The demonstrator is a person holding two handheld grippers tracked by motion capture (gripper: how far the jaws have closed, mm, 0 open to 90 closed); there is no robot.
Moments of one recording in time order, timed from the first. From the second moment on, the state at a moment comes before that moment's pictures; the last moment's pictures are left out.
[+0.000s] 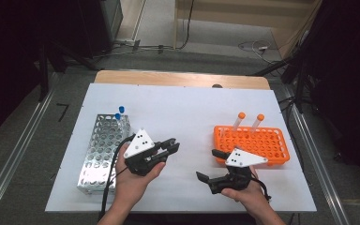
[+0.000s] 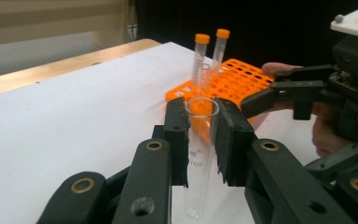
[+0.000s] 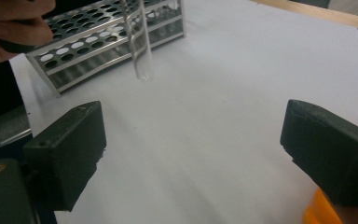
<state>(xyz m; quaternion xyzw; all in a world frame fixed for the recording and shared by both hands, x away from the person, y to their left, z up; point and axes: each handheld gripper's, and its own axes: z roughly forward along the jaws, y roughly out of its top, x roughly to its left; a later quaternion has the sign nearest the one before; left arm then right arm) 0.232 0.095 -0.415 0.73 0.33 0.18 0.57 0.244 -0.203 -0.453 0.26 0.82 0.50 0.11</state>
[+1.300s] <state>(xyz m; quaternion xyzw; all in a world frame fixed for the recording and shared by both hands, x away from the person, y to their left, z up) 0.252 0.193 -0.402 0.67 0.42 0.26 0.56 0.253 -0.283 -0.458 0.32 0.79 0.49 0.17</state>
